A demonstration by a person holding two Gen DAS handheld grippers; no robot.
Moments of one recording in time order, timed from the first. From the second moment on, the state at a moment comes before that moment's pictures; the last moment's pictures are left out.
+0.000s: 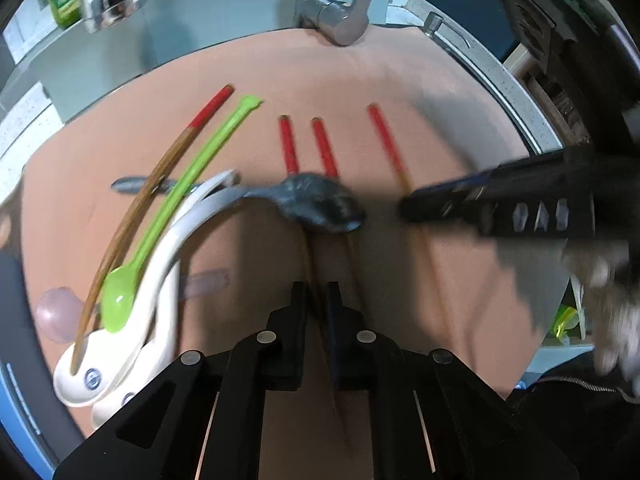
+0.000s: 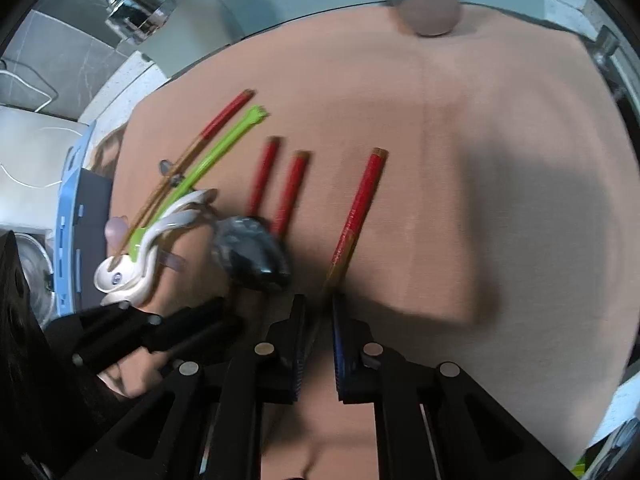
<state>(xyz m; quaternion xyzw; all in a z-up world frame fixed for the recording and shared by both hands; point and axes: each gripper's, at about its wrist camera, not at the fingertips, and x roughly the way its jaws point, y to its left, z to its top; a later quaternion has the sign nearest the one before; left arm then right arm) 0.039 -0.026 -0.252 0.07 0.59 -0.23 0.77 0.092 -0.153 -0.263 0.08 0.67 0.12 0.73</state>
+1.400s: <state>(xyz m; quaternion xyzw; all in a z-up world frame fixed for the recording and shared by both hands) 0.038 0.001 -0.177 -0.04 0.52 -0.23 0.82 0.083 -0.195 -0.205 0.23 0.61 0.17 0.74</state>
